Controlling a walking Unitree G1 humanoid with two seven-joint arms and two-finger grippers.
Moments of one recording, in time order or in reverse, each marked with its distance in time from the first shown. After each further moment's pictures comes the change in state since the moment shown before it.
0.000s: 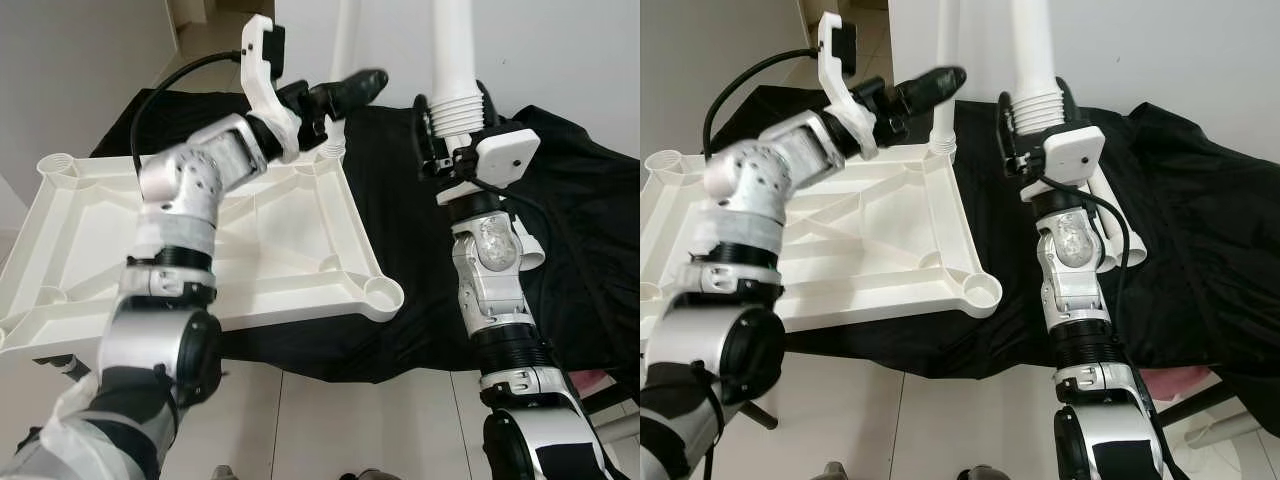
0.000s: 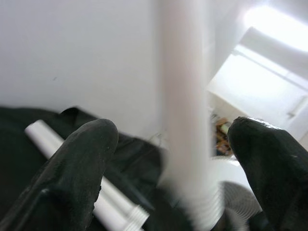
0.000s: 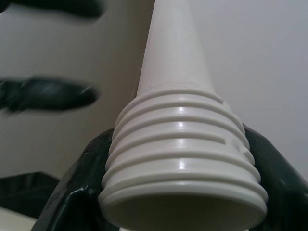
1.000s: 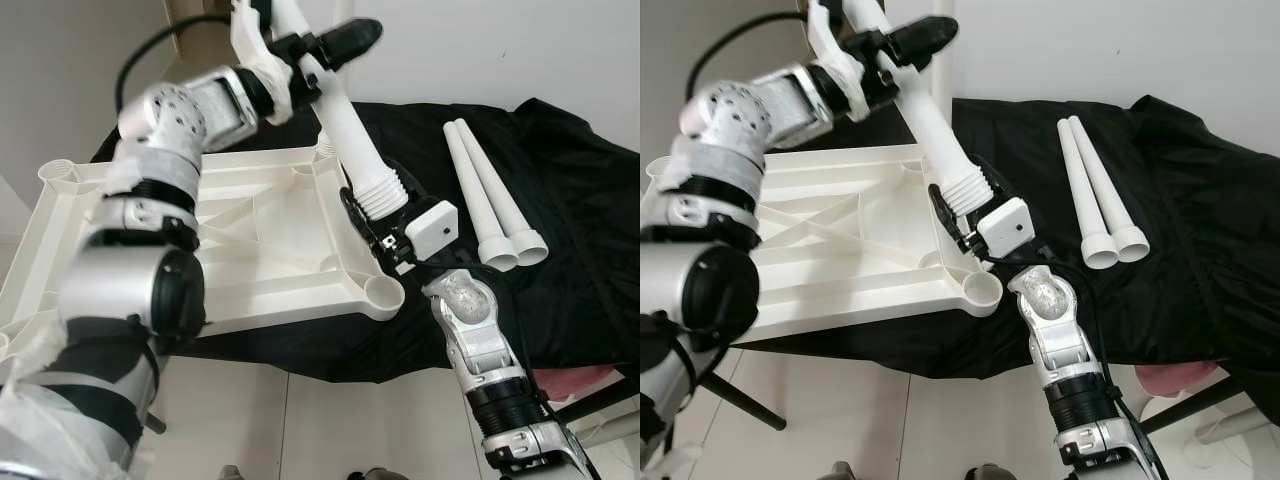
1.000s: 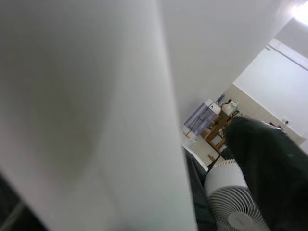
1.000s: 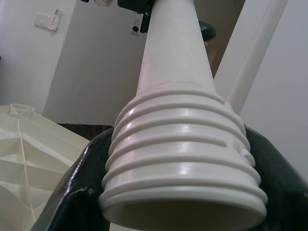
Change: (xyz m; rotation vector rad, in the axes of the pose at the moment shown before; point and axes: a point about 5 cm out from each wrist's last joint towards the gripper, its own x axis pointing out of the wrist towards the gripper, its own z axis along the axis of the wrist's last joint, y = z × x) left arm 0.003 0.023 0.028 -0.042 0.032 0.130; right arm -0.046 0.046 -0.009 0.017 0.122 0.272
